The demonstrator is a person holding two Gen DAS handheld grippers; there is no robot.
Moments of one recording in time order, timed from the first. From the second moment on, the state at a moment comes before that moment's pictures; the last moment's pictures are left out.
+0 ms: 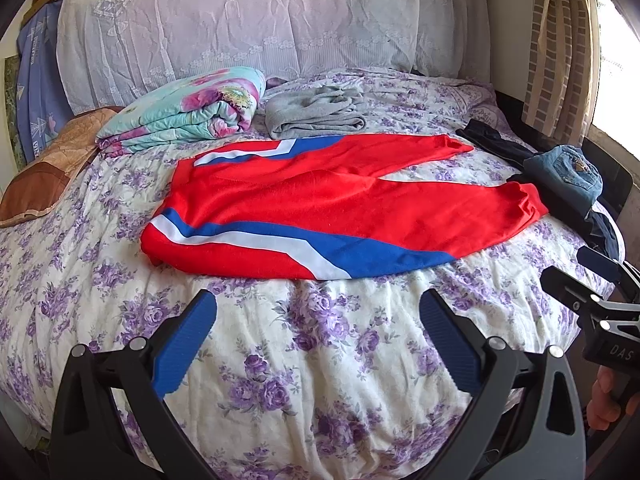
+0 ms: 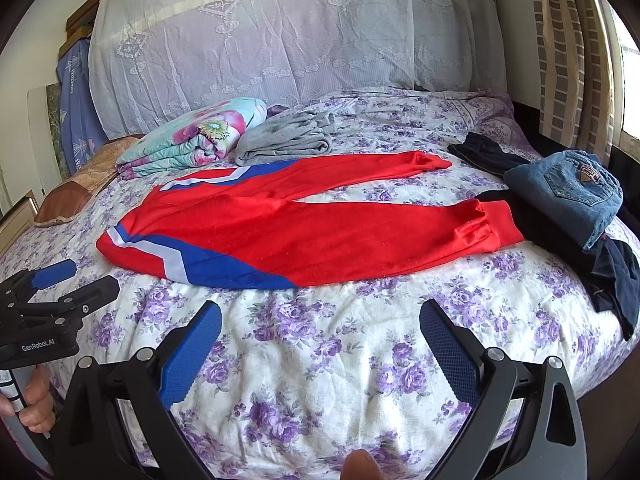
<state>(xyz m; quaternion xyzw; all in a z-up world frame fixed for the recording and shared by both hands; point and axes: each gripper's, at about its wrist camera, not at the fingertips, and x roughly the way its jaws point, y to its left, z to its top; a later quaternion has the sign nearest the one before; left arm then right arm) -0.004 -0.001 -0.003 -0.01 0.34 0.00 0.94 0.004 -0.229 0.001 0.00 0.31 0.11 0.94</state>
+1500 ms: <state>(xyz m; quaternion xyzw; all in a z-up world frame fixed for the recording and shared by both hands) -0.009 -0.013 0.003 0.00 0.33 0.00 0.94 0.004 -0.230 0.002 0.00 0.31 0.11 0.94</state>
